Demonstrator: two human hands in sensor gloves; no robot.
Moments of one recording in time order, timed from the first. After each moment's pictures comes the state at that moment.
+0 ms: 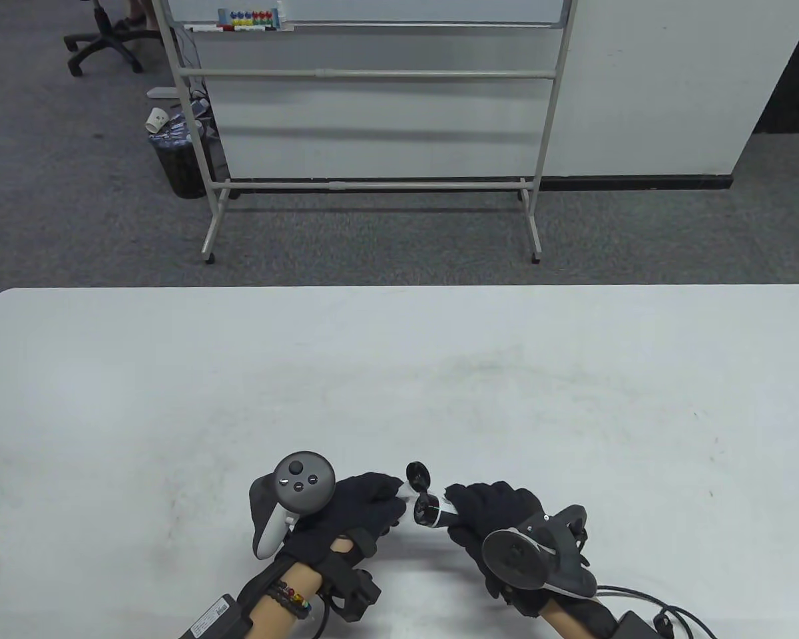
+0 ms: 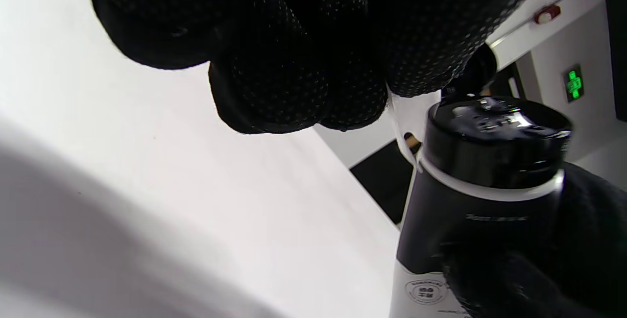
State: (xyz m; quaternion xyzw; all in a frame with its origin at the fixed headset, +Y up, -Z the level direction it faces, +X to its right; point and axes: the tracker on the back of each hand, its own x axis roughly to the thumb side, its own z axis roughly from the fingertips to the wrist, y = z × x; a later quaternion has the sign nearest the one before) left_hand -0.142 -0.712 -0.322 -0.10 -0.11 0.43 0.89; right_hand 0.111 -0.697 -0.277 0.24 -0.17 0.95 0.11
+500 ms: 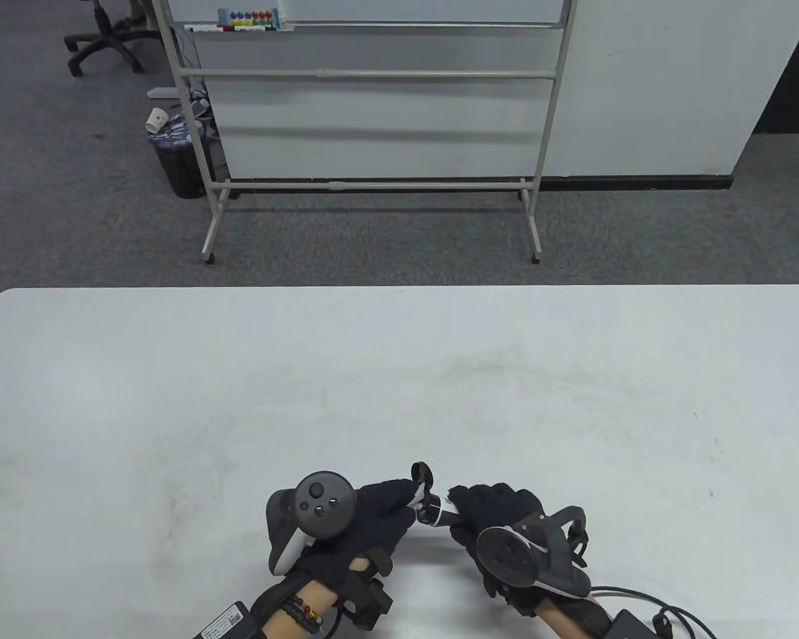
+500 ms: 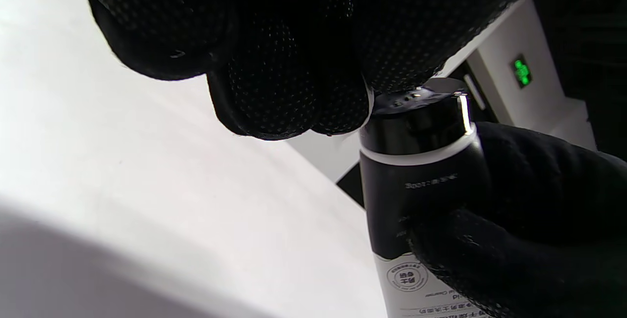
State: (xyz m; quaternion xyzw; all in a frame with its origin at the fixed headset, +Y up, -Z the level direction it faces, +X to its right) left_hand -0.121 -0.705 -0.304 -0.01 -0.15 0.37 0.92; right_hand 0.110 -0.700 -0.279 0.22 -0.16 0.96 0.09
